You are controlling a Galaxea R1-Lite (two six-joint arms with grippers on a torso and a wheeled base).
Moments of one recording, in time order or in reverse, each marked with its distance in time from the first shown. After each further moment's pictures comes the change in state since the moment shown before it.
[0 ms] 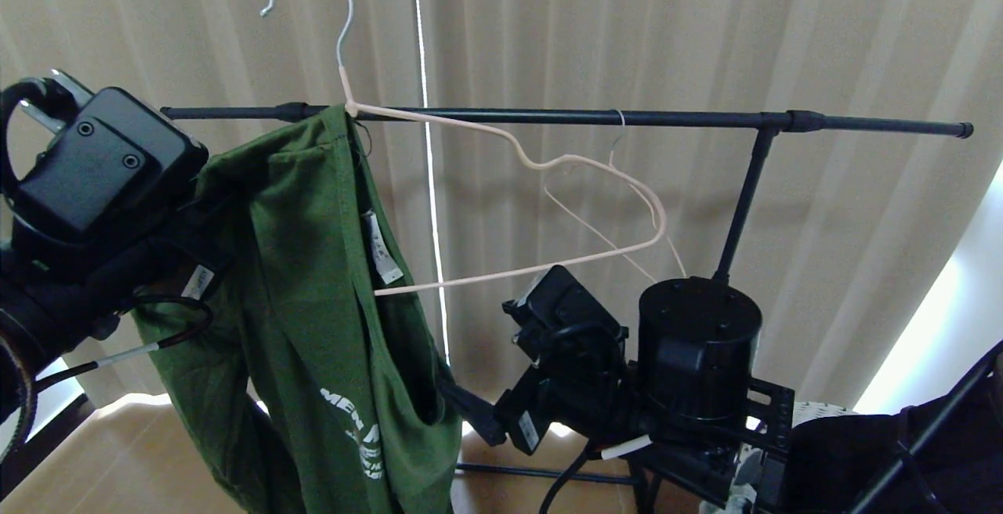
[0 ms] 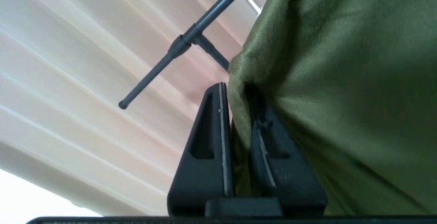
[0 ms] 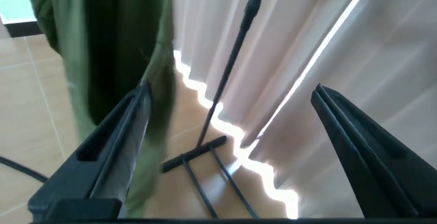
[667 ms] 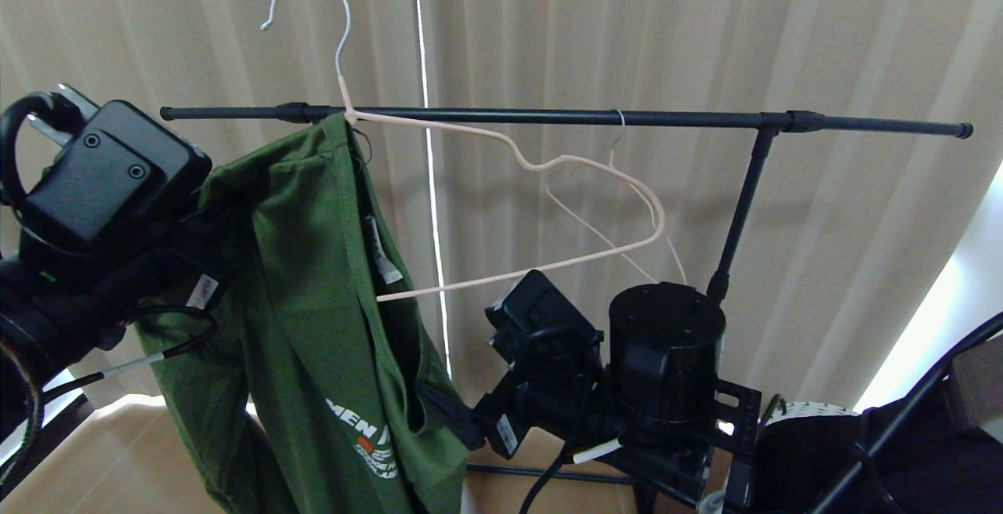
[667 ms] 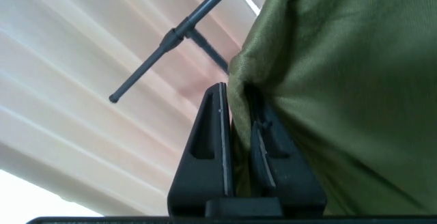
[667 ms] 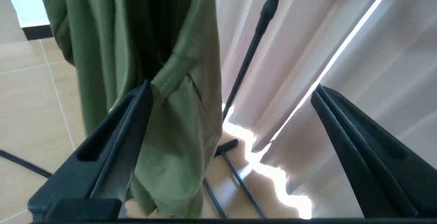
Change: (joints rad) left arm -0.011 0.001 0.020 0.000 0.026 -0.033; right arm 0.011 0.044 -0.042 0.000 0.000 0.026
